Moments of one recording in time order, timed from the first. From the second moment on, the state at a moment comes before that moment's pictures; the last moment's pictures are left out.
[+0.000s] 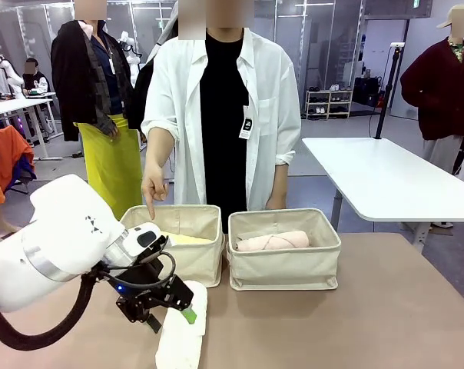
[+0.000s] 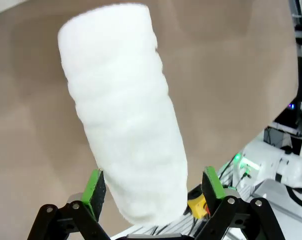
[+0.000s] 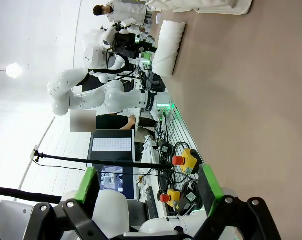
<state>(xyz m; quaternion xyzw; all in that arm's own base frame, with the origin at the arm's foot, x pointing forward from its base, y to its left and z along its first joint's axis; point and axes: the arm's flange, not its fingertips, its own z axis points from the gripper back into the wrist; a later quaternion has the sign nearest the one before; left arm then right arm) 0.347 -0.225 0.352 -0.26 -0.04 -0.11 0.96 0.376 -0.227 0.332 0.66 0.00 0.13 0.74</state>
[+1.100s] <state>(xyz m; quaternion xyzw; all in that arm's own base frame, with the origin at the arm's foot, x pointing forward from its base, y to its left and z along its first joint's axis) 0.371 -0.244 0.317 -0.23 -0.04 -0.08 0.97 0.376 -0.227 0.332 0.66 0.00 0.13 0.74</state>
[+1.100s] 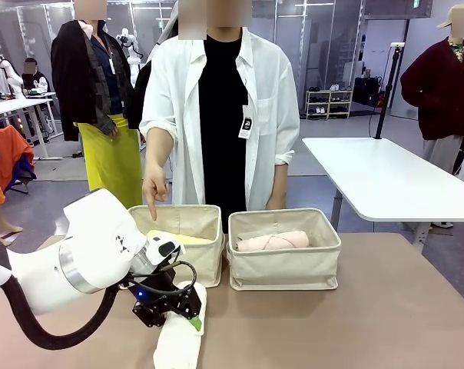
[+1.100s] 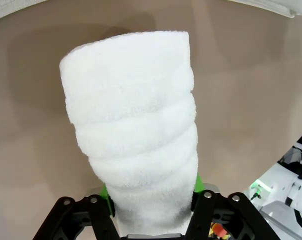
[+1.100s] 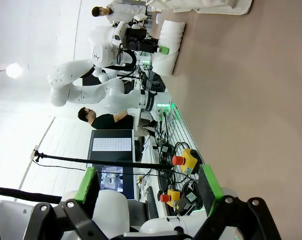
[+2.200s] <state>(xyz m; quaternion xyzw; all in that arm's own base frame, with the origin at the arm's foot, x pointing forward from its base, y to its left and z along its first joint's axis) 0.376 -0.202 0.511 -0.10 -0.09 -0.39 0.91 0.376 -0.227 0.332 0.66 0.00 0.13 0.74</state>
